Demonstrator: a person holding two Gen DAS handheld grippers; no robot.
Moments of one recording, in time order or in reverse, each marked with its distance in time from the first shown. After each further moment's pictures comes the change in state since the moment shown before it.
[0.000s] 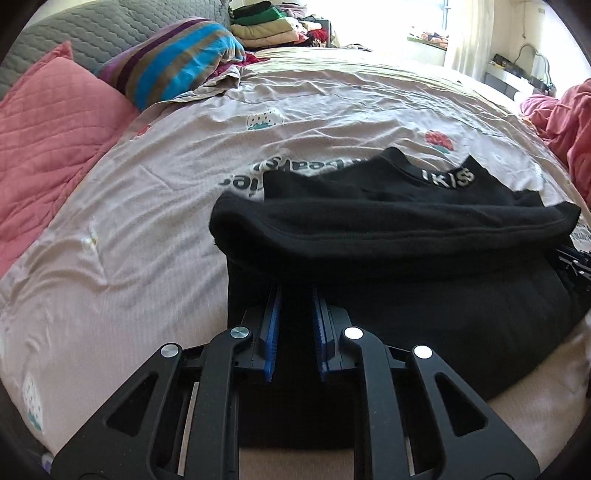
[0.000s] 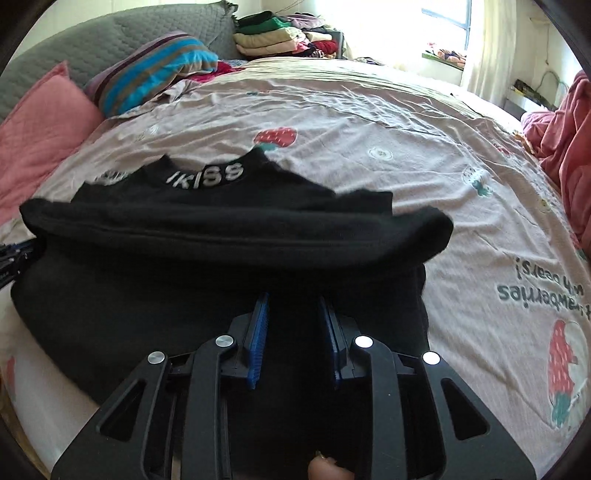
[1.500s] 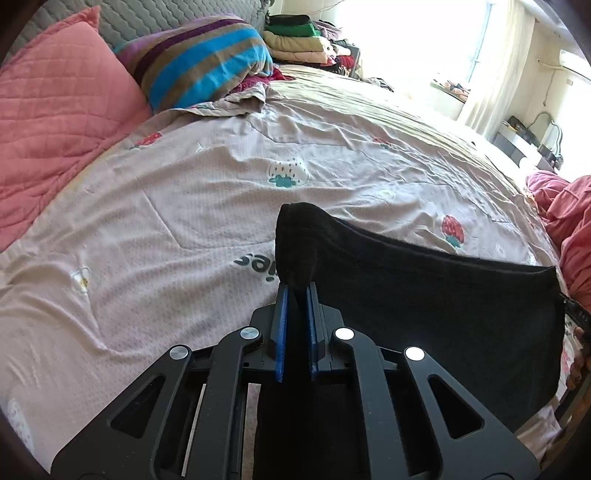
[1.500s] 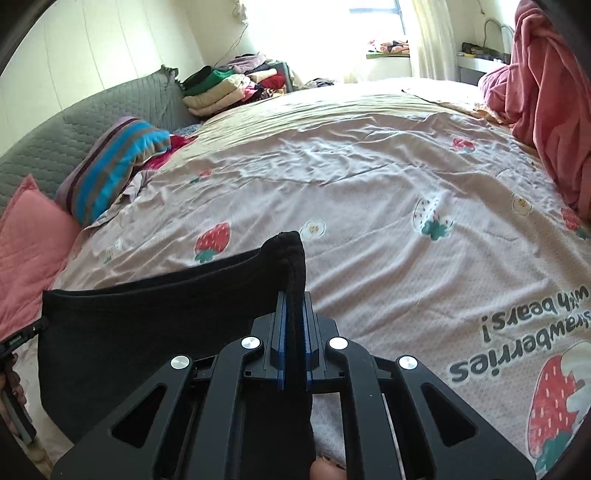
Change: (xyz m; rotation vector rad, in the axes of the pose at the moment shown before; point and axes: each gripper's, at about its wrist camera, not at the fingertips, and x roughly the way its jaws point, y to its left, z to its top) left arm 0.007 0.048 0.068 -0.201 -0.060 -0.092; right arm -0.011 -0.095 0.063 0.282 -0.144 0.041
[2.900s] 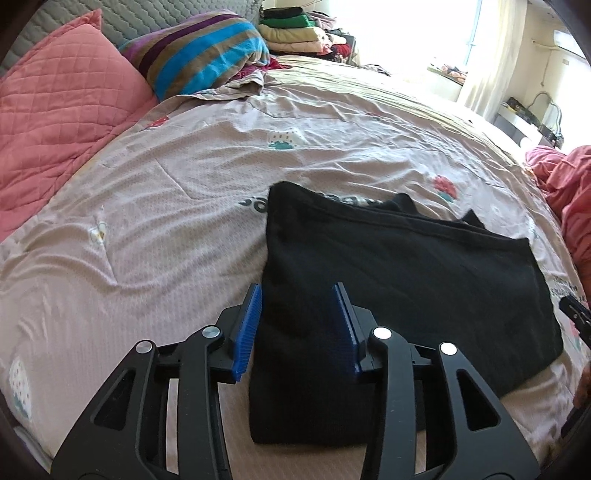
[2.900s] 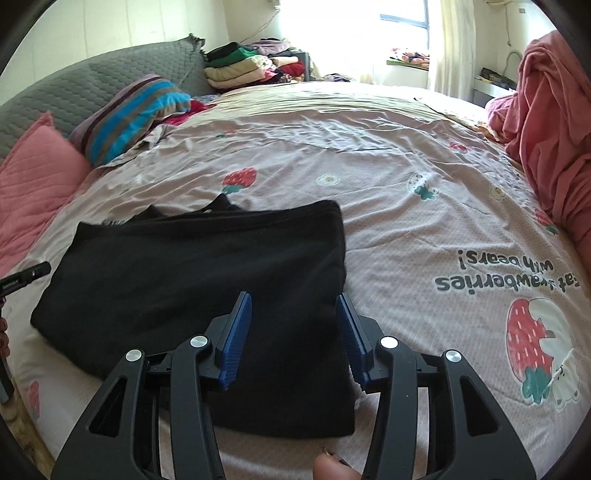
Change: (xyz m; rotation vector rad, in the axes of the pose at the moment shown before) left arm -0.032 -0.010 -0.055 0.048 0.031 0.019; right arm -0.061 0.039 -0.077 -0.178 0.046 -0.060
